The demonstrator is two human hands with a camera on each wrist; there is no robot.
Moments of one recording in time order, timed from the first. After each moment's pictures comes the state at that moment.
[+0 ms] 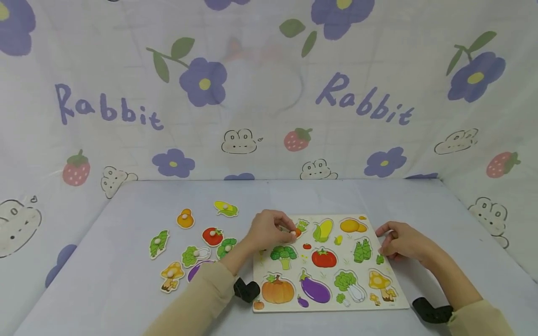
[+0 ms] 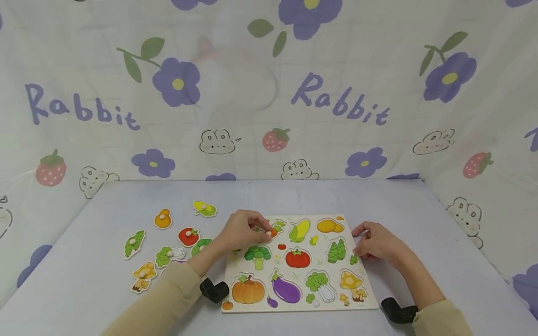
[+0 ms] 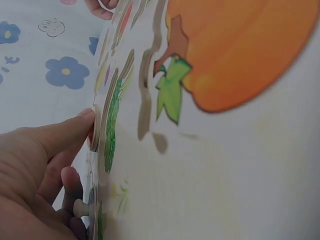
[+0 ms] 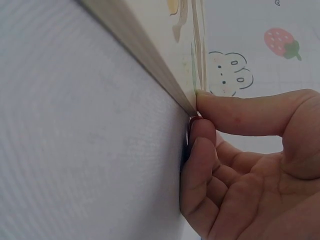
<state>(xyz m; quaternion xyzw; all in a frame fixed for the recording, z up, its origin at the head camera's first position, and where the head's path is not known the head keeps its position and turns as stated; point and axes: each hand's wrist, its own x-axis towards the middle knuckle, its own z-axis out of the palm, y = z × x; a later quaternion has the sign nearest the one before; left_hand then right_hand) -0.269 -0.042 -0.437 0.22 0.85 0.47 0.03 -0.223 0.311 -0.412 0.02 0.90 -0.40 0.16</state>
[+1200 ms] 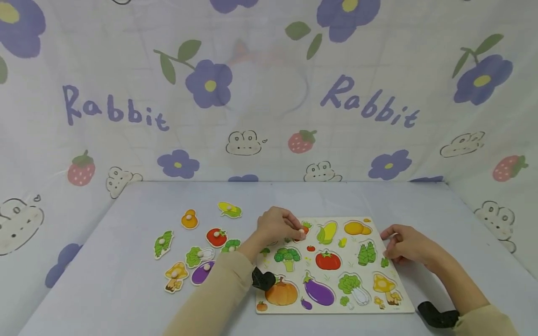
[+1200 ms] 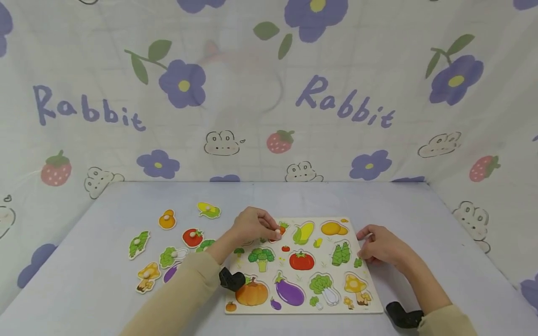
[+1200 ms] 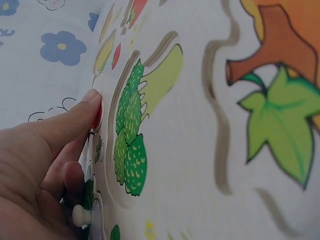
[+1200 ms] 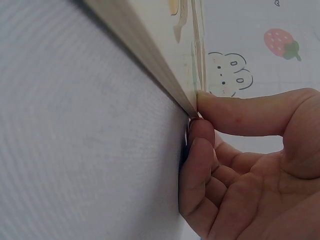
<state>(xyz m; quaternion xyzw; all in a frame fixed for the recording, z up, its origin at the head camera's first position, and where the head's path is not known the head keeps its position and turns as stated) -0.277 -0.029 -0.424 0.12 0.88 0.44 0.09 -0.222 0.311 -0.412 0.00 0.90 -0.41 0.16</state>
